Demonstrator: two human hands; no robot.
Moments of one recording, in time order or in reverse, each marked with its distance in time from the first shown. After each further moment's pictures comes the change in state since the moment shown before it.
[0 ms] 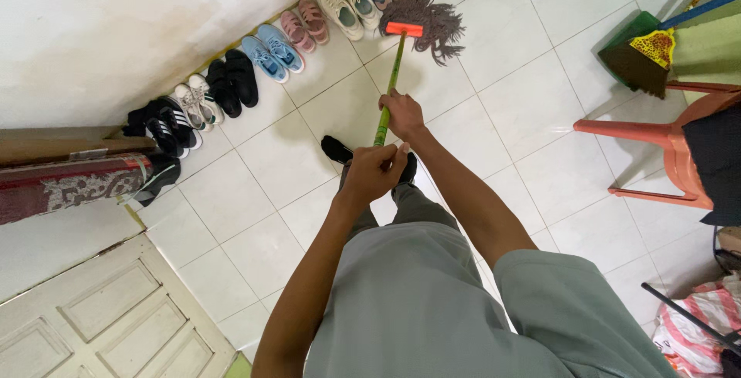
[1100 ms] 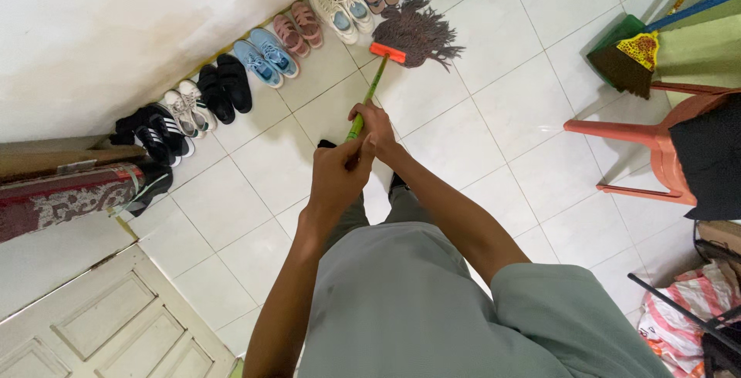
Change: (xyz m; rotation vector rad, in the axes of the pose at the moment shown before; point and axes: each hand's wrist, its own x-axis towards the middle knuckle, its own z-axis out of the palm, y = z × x) left_hand 0.032 0.027 -0.091 0.007 0.049 -0.234; right_hand 0.018 -0.078 0.010 0.467 0.332 -0.170
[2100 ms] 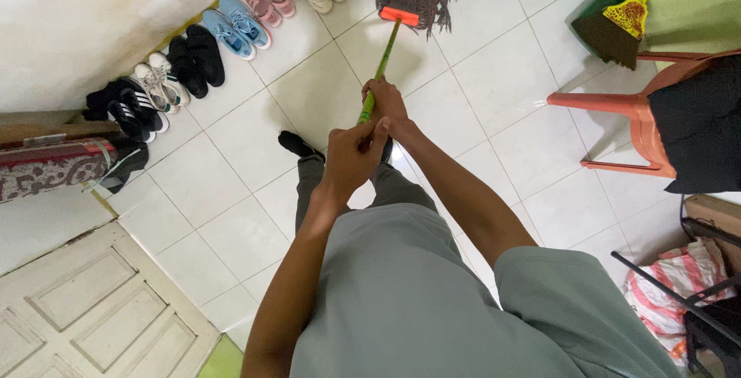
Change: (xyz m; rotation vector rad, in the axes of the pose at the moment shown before) left_hand -0.049 0.021 0.140 -0.048 -0.032 0.037; right_hand -0.074 0.061 -0.103 -0.190 -0.173 0.280
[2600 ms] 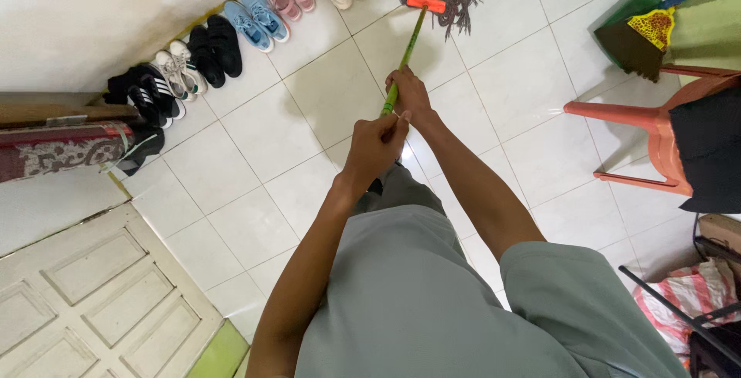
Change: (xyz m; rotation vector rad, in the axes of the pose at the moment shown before) left_hand 0.014 -0.019 0.014 -0.108 -0.040 -0.055; right_hand 0.021 0.023 -0.007 -0.122 -0.050 0.056
